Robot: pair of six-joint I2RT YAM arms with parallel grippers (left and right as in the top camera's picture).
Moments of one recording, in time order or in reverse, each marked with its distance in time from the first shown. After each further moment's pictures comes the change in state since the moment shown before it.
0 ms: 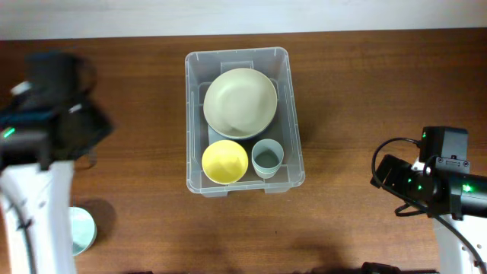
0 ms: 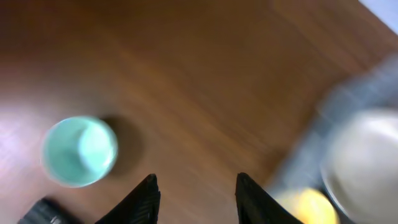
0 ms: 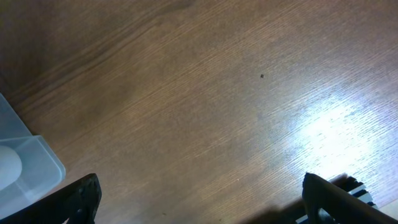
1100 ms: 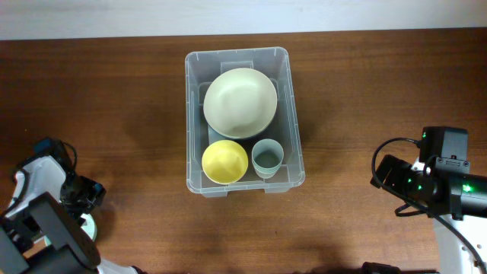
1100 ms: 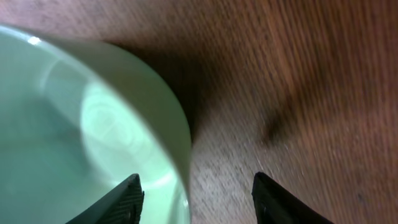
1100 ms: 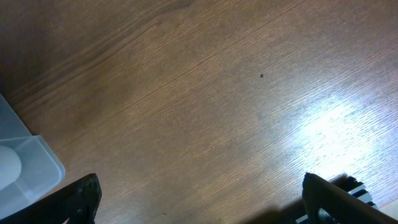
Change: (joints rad) left arm 0.499 0.301 -0.798 0.525 0.049 0.026; right arm 0.000 0.000 0.000 0.000 0.000 0.000
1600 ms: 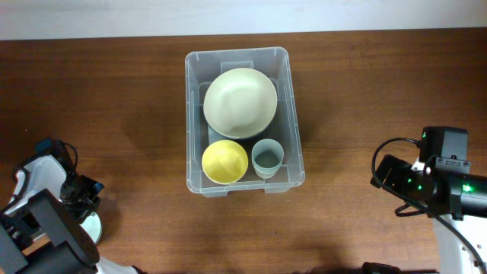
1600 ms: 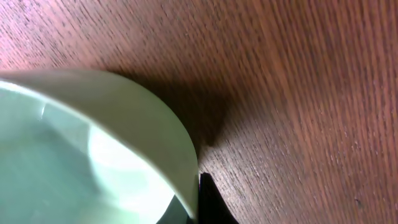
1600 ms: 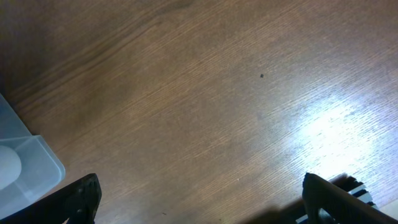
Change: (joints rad) left arm 0.000 0.019 -0.001 0.016 0.010 0.011; right arm 0.000 0.000 0.000 0.000 0.000 0.000
